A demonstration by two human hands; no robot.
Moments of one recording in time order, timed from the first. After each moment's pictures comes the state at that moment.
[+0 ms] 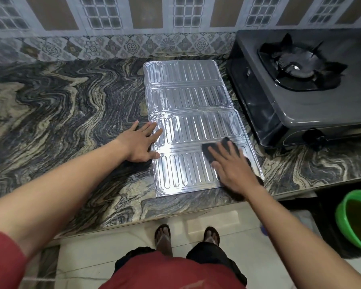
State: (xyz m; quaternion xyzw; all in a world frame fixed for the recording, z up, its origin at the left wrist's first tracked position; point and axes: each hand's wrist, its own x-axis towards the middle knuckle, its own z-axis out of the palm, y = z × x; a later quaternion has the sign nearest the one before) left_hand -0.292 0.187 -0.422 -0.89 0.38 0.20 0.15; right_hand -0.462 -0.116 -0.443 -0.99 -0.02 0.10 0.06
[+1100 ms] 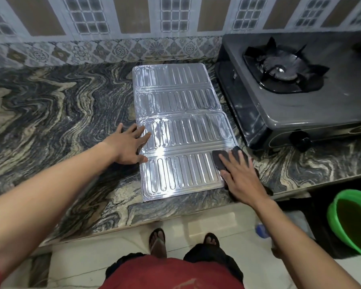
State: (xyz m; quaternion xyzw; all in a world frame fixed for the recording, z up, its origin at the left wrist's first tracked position) left_hand -0.295 0.174 -0.407 -0.90 0.34 0.23 0.16; right_hand -0.497 -0.164 -0.447 -0.99 0.04 0.08 0.09
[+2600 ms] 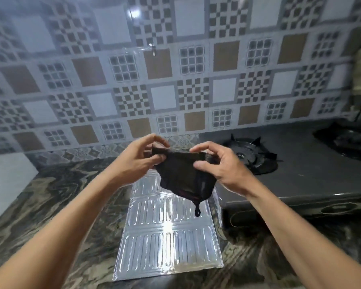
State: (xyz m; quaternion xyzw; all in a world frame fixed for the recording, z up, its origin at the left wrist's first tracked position) left_hand -0.385 0.009 -0.144 -0.81 0.27 0.05 -0.51; right_hand -0.428 -0.237 -0.186 -0.75 -0.16 -0.05 0.64
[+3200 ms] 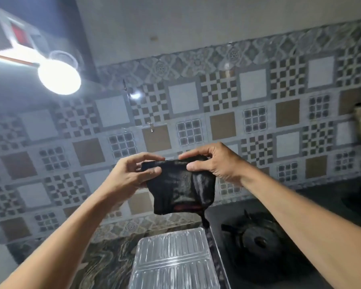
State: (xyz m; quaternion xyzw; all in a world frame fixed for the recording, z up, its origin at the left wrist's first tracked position) left_hand -0.258 -0.024 -0.030 -0.76 0.25 -0.03 -0.60; right_hand -0.263 -0.276 -0.042 -0.77 -0.25 -0.10 0.58
